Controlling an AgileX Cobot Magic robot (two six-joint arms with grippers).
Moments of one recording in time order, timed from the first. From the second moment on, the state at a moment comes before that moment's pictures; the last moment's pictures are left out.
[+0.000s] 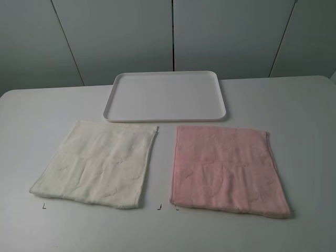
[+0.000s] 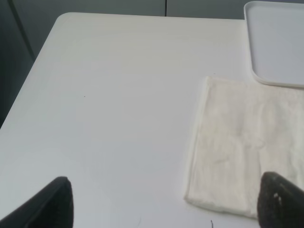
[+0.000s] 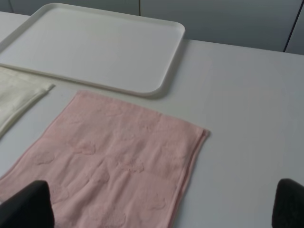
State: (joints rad) left arm -0.06 0.00 -0.52 0.15 1.09 -0.18; right arm 0.06 0.00 -0.51 0.20 1.10 -0.20
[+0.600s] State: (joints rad) left arm -0.06 0.00 -0.52 0.15 1.09 -0.18; right arm 0.06 0.00 -0.51 0.25 1.10 -0.20
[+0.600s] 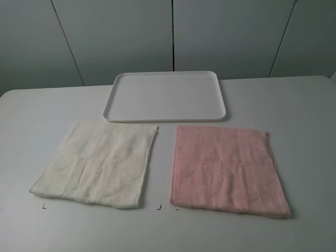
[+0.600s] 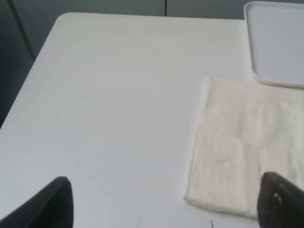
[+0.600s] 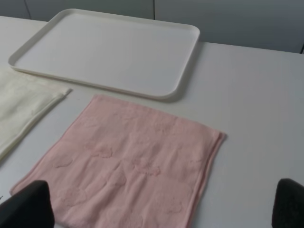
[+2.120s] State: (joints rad) left arm -0.08 1.31 -0.87 0.02 1.00 1.06; right arm 0.36 1.15 -0.87 0.30 0.95 -0.64
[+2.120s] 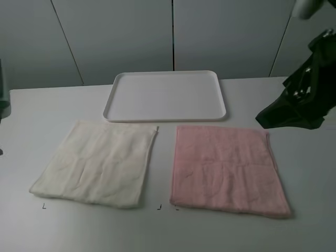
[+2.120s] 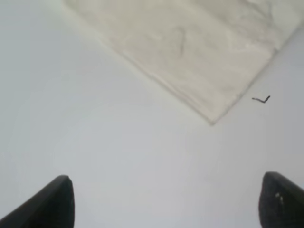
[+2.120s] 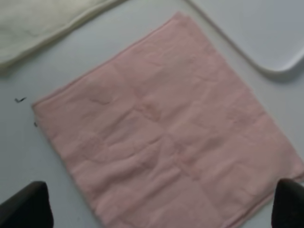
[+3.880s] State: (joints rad) left arm -0.16 1.79 -0.65 0.22 0.58 1.39; right arm 1.05 1.94 -1.10 0.17 0.69 -0.69
